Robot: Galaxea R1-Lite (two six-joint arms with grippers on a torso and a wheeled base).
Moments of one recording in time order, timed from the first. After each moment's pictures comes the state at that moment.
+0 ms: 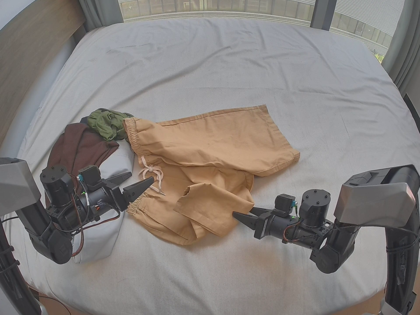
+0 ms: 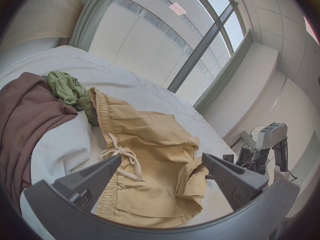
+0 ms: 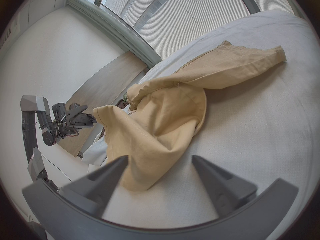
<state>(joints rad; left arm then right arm) -0.15 2.03 -0.42 -1.55 -0.53 -0.30 0.52 2.37 -0.62 -1.54 0.34 0.36</state>
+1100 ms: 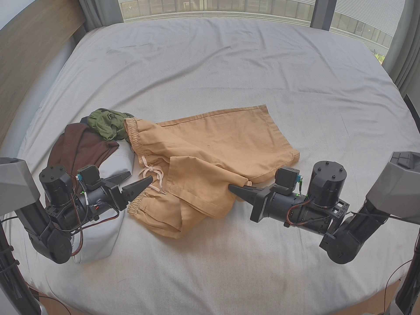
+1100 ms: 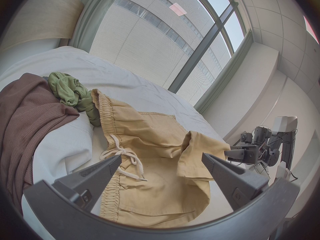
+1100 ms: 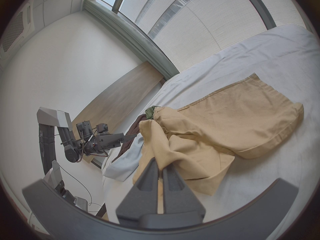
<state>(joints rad) -0.14 2.02 -0.42 -1.55 -0.53 -0.30 0.60 2.10 -0.67 -1.35 0.33 0.35</state>
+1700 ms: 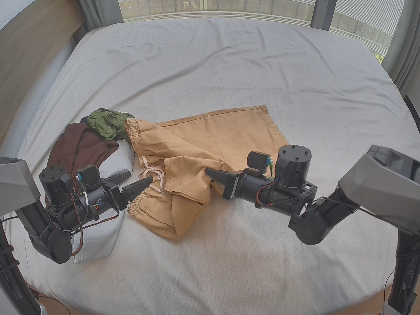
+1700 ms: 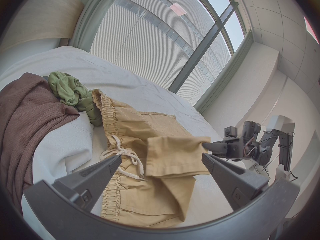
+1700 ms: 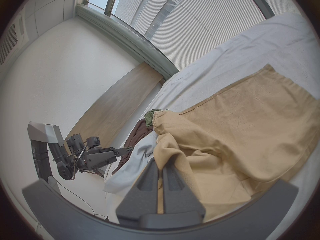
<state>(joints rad) -0.14 2.03 -0.42 -1.55 -0.53 -0.30 0.62 2.25 -1.03 -1.16 0.34 0.44</state>
